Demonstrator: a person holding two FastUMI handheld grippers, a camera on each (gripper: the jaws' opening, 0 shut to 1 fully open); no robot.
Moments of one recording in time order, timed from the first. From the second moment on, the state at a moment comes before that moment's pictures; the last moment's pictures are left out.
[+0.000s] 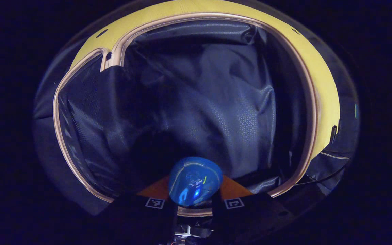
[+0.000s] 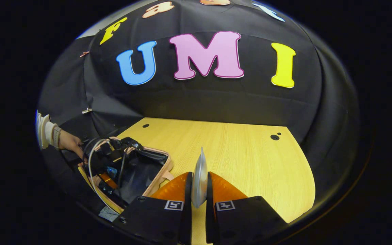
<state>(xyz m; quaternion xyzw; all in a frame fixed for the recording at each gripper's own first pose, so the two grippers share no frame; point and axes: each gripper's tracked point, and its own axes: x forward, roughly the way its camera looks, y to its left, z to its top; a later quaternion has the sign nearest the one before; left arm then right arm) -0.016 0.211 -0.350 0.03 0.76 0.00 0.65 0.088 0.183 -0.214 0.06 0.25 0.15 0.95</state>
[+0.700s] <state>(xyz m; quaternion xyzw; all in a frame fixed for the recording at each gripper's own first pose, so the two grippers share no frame) -0.014 0.251 -0.228 -0.05 0.58 -0.03 0.81 0.050 0.372 -0.264 0.12 0.43 0.28 0.85</state>
